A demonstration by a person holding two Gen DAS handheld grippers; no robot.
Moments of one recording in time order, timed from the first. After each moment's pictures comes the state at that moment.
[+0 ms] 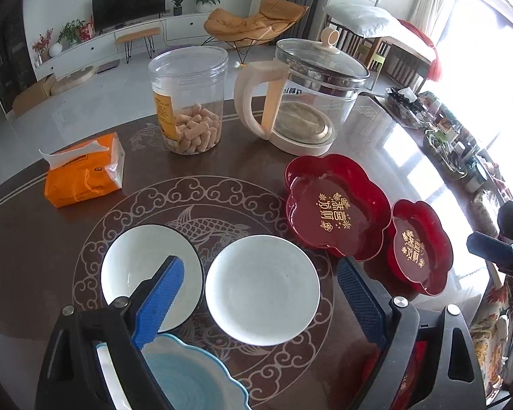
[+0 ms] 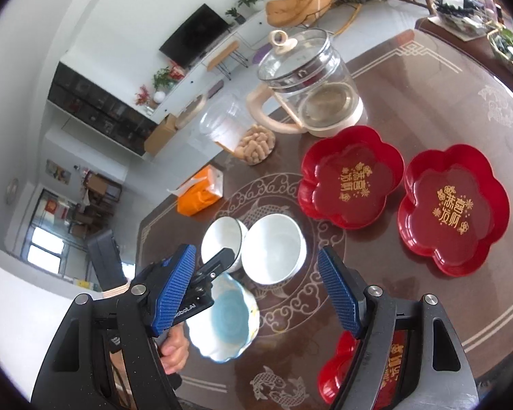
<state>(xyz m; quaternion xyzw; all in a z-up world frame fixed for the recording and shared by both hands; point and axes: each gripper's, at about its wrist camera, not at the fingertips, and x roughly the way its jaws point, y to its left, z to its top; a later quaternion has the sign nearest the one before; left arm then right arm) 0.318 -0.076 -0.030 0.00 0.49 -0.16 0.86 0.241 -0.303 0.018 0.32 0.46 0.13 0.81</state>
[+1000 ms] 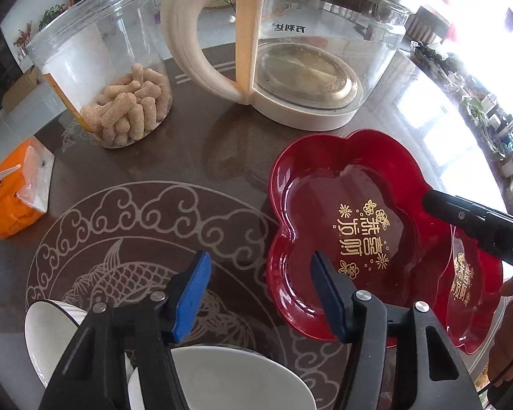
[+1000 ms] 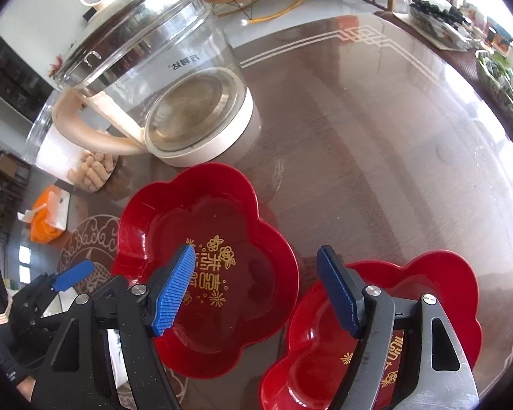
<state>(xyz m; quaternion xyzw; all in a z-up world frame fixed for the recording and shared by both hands) 0.416 -0.159 -0.124 0.05 0.57 -0.14 0.81 0.381 -0.358 -0.101 0.16 0.55 0.00 0.82</state>
